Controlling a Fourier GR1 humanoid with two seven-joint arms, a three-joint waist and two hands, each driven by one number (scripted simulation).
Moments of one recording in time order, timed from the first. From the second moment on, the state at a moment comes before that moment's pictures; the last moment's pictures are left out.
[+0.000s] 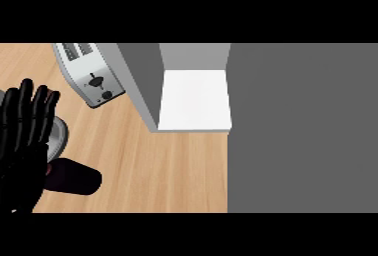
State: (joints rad) left arm 0.00 0.09 -0.01 -2.10 0.01 -0.01 -0.03; right arm 0.04 -0.08 -0.01 -2.10 0.02 0.00 -0.02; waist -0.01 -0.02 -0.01
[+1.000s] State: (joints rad) left arm 0.40 0.25 0.36 -2.30 0.73 -0.26 0.15; right arm 0.07 -0.15 0.11 -2.45 -0.13 0.08 0.38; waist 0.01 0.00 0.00
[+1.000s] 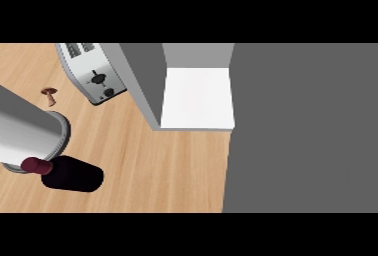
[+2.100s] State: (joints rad) left arm 0.28 0.31 0.43 -2.31 0.80 -0.10 0.39; right arm -0.36 -0.21 0.04 -2.49 -0.11 -0.08 0.85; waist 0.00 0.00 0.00
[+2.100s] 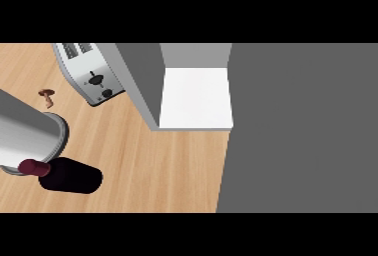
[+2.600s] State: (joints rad) left arm 0.23 0.25 0.41 -2.23 0.65 -0.12 0.32; right arm -0.45 -0.23 0.02 -2.49 -0.10 -0.11 0.94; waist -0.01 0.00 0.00
